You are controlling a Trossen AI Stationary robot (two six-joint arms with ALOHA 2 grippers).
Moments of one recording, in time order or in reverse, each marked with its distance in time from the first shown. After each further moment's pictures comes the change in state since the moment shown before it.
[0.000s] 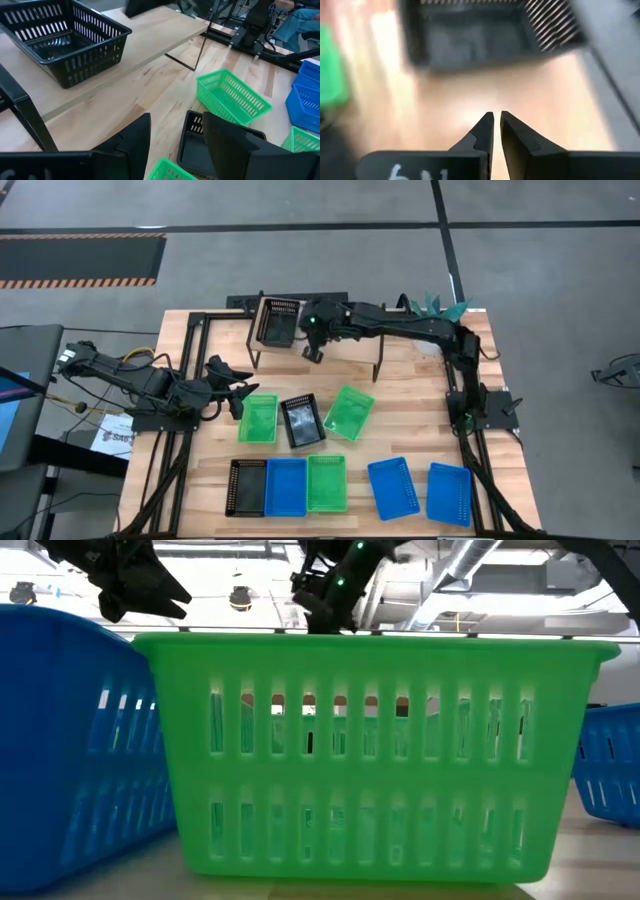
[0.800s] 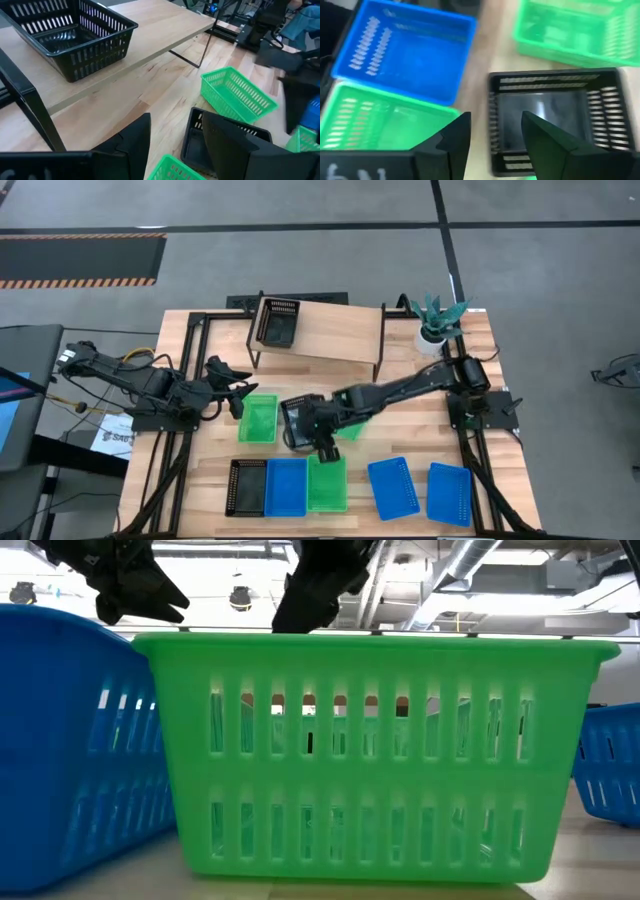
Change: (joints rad) left arm 0.000 0.002 -0.001 -0.029 -0.009 -0.036; right arm 0.454 -0.007 -0.232 0.160 -0.282 0.029
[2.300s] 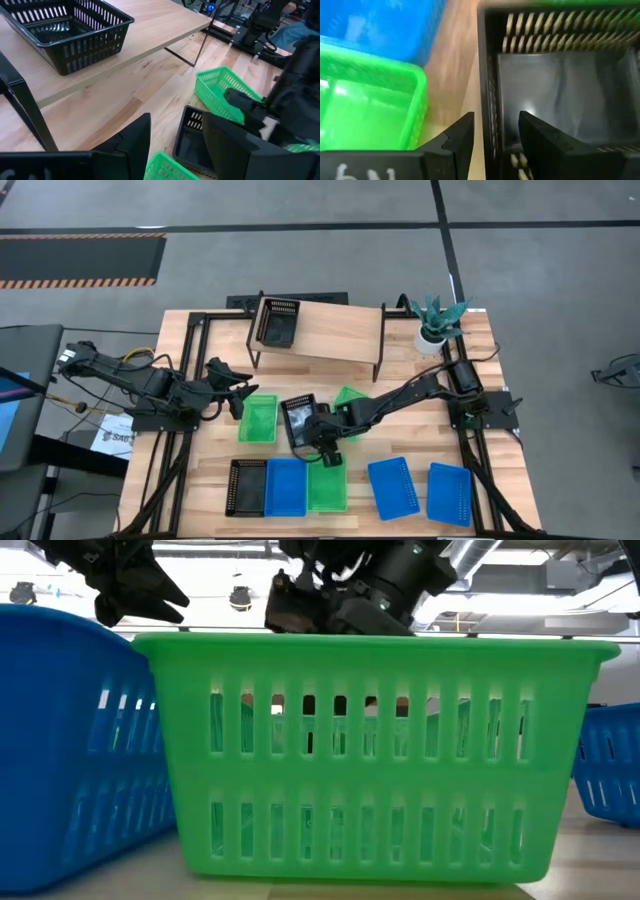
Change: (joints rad) left arm 0.000 0.000 -0.002 0.008 0.024 -0.039; right arm 0.011 0.063 -0.264 0.294 0.061 0.005
